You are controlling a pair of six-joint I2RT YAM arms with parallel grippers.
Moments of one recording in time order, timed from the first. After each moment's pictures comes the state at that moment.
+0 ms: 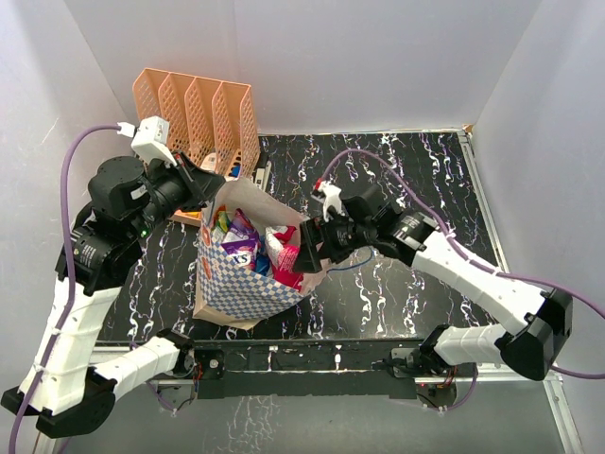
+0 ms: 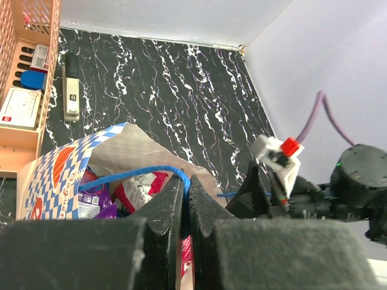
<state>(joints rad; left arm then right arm) -0.46 0.98 1.54 -0.79 0.03 -0.52 0.77 1.25 1.20 -0.64 -0.42 0.40</state>
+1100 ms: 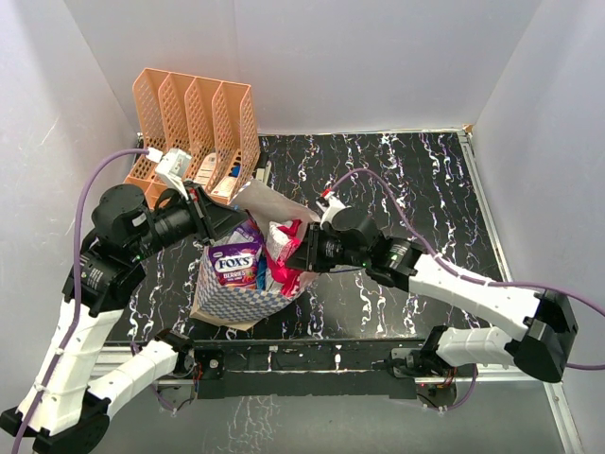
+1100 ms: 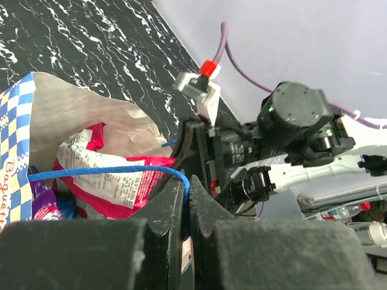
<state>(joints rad) -0.46 0.83 1.30 -0.66 0.43 -0.52 0.93 1.20 0.94 -0.22 -0.17 0.86</state>
